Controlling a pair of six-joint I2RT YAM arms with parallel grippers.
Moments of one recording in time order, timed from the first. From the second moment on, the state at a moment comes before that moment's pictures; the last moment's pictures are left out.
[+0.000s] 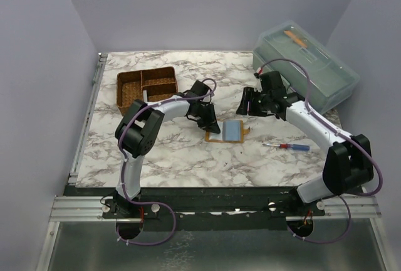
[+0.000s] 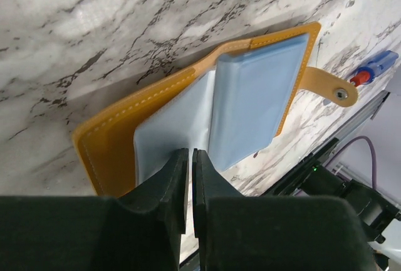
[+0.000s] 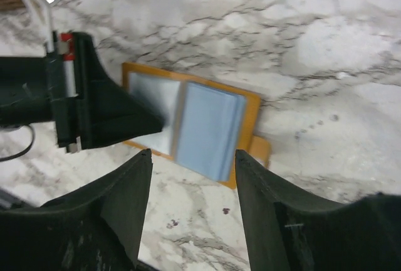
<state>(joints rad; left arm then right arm) -0.58 2.06 1.36 -0.37 0.53 -0.71 0.38 1.48 1.10 -0.47 -0.15 0.41</state>
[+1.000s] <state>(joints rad) -0.52 2.08 1.31 -0.29 0.63 -0.70 0.09 1.81 0.66 0.21 -0.93 0.63</state>
